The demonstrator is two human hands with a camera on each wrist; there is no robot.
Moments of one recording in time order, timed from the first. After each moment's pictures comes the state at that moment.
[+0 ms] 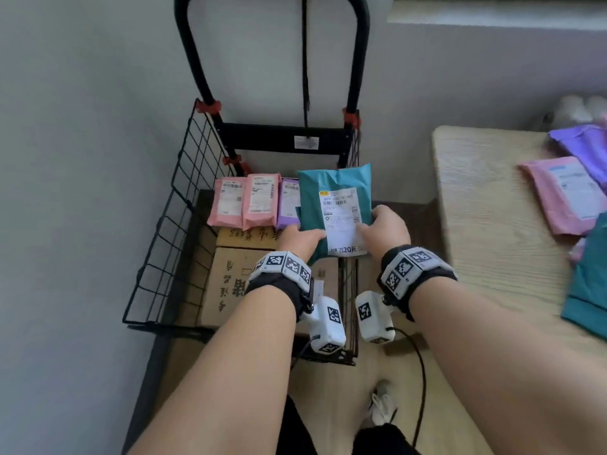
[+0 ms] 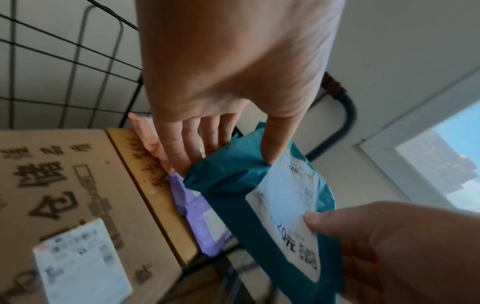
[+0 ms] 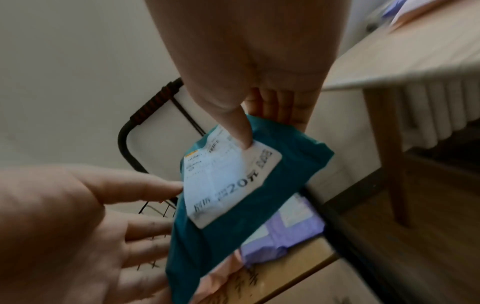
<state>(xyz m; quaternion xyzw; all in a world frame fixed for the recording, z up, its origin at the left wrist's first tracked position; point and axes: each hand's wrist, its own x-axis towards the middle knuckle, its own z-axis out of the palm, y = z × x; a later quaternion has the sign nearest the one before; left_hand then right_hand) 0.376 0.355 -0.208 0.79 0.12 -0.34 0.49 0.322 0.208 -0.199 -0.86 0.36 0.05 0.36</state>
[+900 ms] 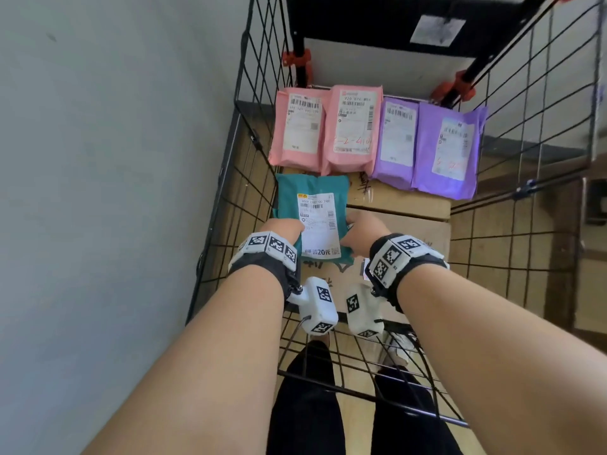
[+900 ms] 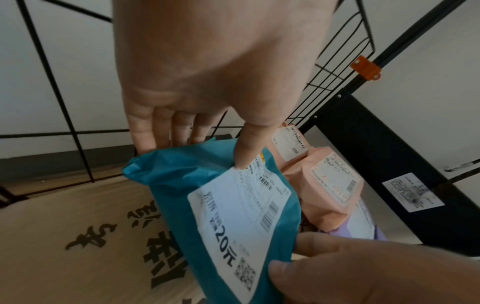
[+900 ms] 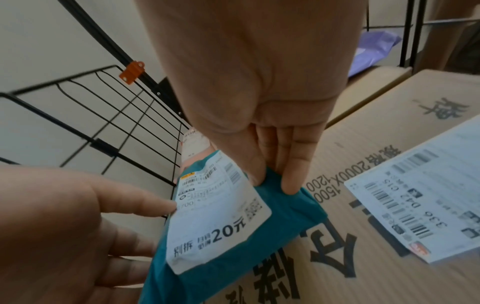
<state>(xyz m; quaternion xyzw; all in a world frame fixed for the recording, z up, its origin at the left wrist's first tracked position) 0.505 0.545 -0.383 0.82 0.23 -0.47 0.25 0.453 0.399 -0.404 -0.81 0.26 0.39 0.35</state>
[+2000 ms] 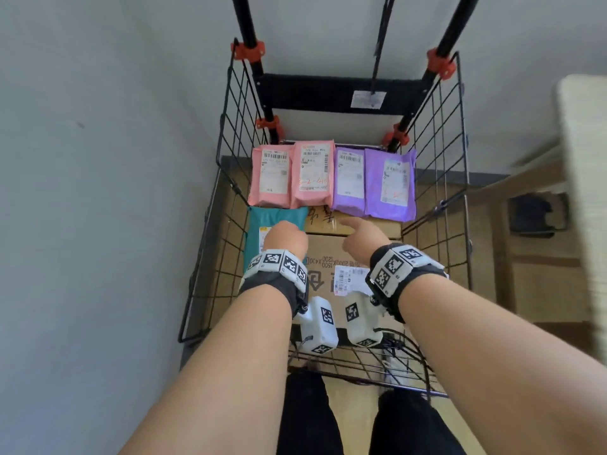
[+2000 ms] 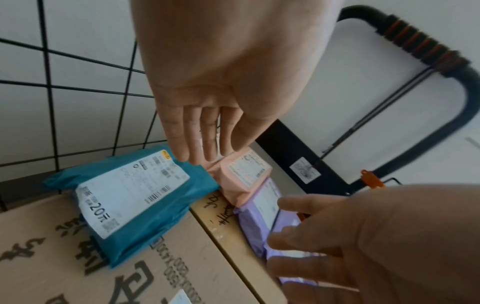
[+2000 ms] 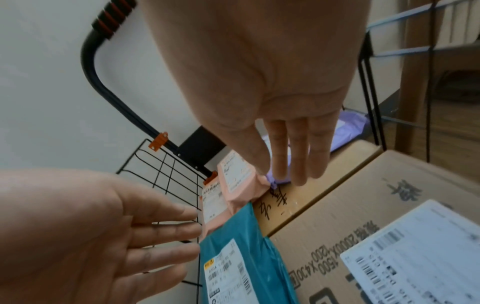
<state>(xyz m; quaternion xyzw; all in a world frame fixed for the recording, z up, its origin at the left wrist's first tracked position) 0.475 0.482 -0.292 0.91 0.02 -0.35 0.21 0.421 0.341 -0.308 -0.81 0.32 0.28 0.40</state>
